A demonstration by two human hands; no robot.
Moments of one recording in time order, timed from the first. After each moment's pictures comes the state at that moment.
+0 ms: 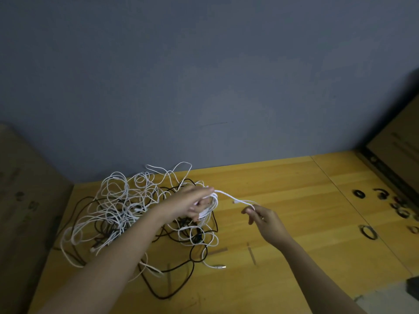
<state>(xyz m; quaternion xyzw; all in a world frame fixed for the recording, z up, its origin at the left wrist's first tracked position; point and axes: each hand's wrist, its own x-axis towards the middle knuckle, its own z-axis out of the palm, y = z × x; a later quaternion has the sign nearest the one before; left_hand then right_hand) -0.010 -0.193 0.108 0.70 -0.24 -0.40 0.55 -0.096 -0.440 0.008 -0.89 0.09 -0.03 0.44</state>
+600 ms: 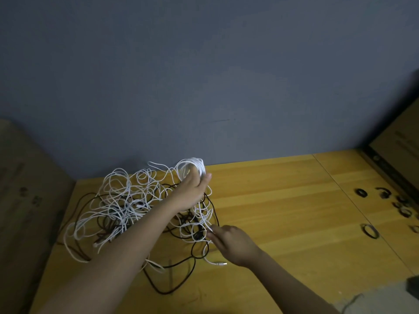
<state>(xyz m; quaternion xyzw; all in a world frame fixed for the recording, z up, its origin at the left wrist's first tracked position) 0.006 -0.210 0.093 0.87 -0.22 -0.17 0.42 -0.109 -0.356 -0.001 -0.96 -0.18 0.02 0.23</state>
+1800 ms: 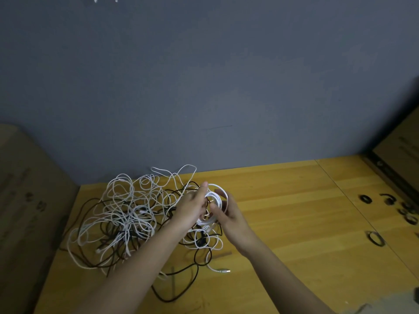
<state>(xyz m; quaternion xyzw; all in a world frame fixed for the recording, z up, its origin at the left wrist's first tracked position) -0.029 -0.207 0.093 0.78 -0.02 -0.21 0.59 -0.084 -0.328 0.066 -0.71 0.05 0.02 0.70</state>
